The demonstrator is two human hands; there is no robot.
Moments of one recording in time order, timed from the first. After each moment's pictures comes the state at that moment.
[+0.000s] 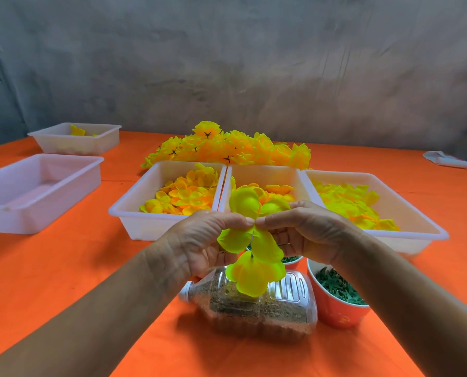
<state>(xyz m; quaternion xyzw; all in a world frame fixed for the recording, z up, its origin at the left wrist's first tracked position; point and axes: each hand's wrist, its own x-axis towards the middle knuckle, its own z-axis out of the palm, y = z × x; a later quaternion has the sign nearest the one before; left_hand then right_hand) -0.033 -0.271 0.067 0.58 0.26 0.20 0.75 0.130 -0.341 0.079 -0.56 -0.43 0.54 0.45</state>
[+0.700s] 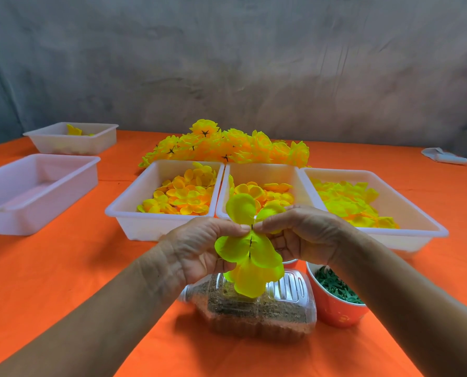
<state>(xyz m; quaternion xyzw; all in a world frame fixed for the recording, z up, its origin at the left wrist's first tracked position) -0.027 -0.265 0.047 0.53 0.33 0.17 0.76 0.132 -0.336 0.073 -0.57 -0.40 0.58 0.42</state>
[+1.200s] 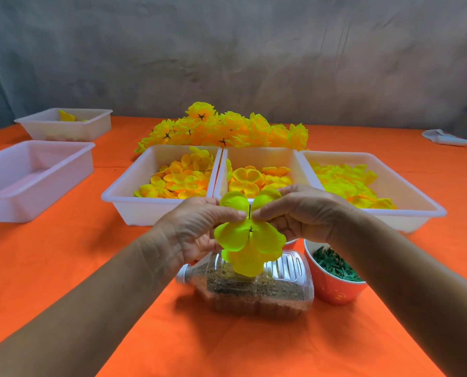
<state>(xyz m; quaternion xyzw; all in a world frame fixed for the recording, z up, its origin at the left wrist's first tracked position) -0.025 -0.270 0.050 0.53 0.35 0.23 0.74 0.132 -0.337 0.073 -0.62 -0.42 0.52 0.41</state>
